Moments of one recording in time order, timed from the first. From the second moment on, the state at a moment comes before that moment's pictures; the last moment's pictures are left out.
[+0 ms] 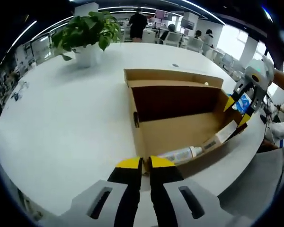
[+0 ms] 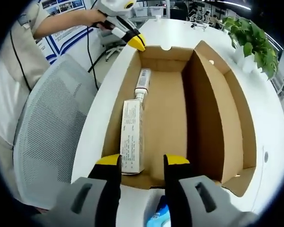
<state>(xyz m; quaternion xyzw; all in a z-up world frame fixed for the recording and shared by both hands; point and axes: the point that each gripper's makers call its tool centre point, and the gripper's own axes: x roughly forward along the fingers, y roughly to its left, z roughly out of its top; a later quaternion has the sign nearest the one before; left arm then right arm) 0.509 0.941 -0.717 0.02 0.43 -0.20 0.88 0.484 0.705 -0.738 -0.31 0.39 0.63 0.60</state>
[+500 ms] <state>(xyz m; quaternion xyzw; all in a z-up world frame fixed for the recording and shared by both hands) 0.508 0.941 -0.718 0.02 0.43 -0.20 0.88 0.475 0.713 -0.748 -0.32 0.39 0.63 0.59</state>
